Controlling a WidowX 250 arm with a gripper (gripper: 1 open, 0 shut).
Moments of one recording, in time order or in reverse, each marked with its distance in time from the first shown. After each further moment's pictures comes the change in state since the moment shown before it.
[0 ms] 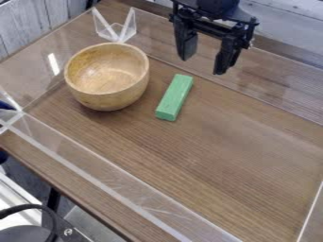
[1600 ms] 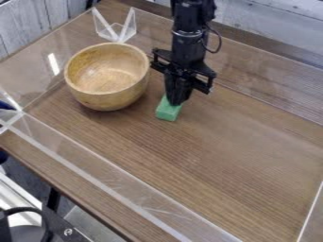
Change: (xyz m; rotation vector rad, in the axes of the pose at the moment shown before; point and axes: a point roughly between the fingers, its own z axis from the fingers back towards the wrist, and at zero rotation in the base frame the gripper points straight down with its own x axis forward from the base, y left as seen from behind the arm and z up) arm 0.021 0.047 -0.094 -0.004 0.071 -0.021
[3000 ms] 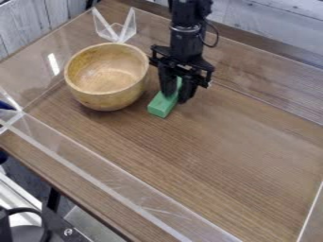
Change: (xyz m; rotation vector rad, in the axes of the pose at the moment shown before) arm 0.010 -0.001 -0.001 -0.012 -0.010 0.004
